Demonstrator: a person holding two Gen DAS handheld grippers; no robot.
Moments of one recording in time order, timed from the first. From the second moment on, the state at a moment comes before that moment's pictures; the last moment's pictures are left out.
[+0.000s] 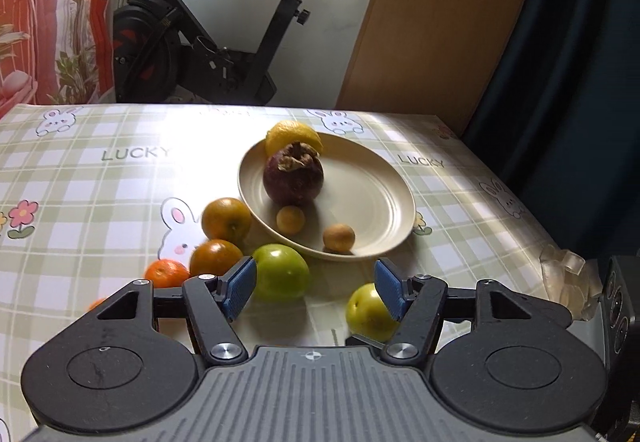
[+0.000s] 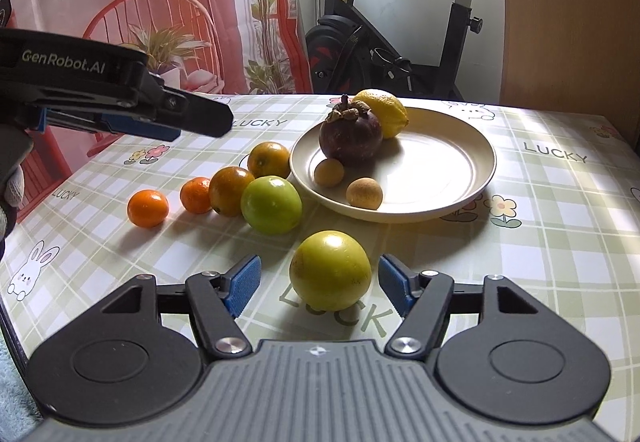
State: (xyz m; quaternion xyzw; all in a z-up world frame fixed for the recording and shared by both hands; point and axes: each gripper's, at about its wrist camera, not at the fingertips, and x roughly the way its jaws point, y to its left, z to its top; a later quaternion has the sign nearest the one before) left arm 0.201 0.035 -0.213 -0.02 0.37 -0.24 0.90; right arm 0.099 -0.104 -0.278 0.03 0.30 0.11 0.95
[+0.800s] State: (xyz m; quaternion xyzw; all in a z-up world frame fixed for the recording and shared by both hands) left arm 0.211 -0.008 -0.256 -0.01 0.43 -0.29 0.85; right arm 0.102 -0.120 -0.295 0.09 0.30 0.12 0.94
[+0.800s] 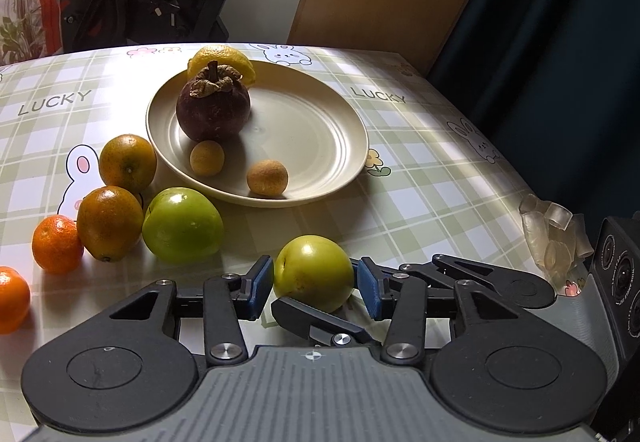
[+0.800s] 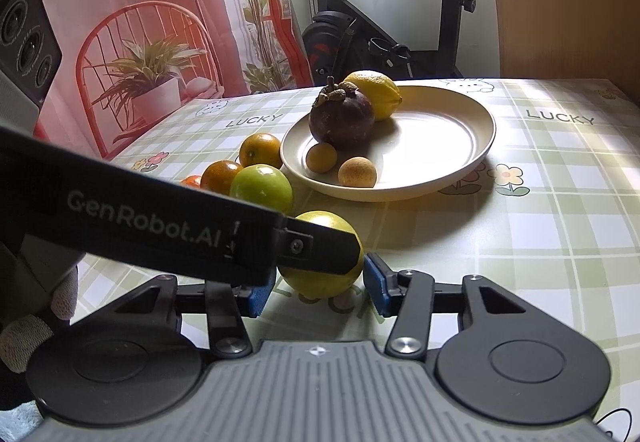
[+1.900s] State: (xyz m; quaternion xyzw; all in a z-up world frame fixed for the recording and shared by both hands) left arm 0.277 -0.052 -0.161 0.01 0.32 -0.32 0.89; right arm 0.156 -0.148 -0.190 0.05 0.20 0.12 0.97
